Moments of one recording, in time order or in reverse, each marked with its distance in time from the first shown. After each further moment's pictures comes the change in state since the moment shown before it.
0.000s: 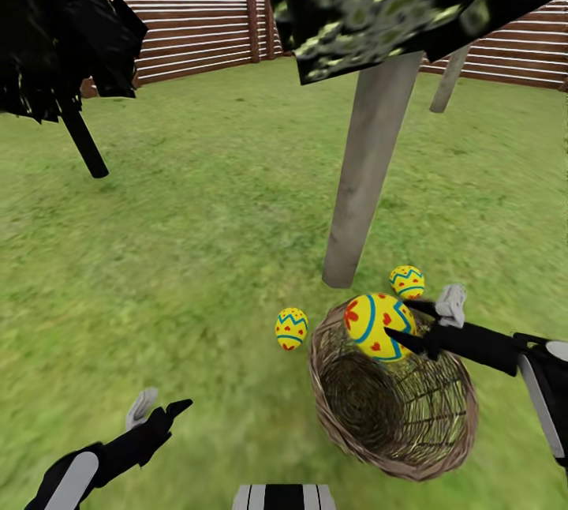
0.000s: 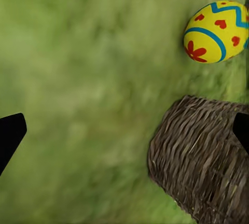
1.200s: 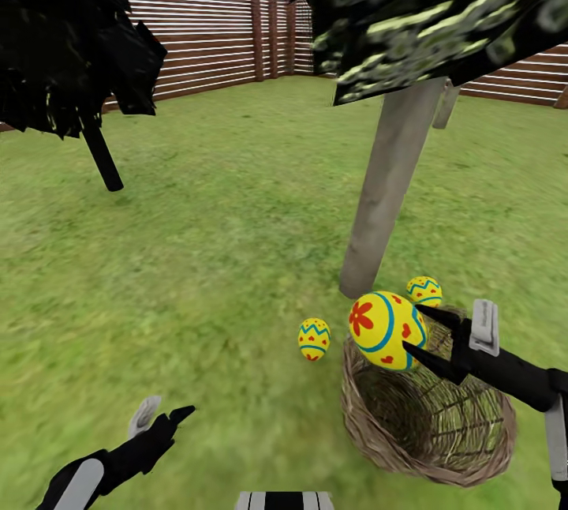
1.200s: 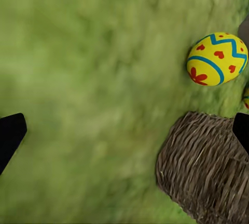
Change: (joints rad) left arm 0.000 -0.012 -0.015 0.049 0.000 -0.035 -0.005; right arm 0.038 0.206 -0.334 0.000 -0.036 -0.215 0.367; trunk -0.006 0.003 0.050
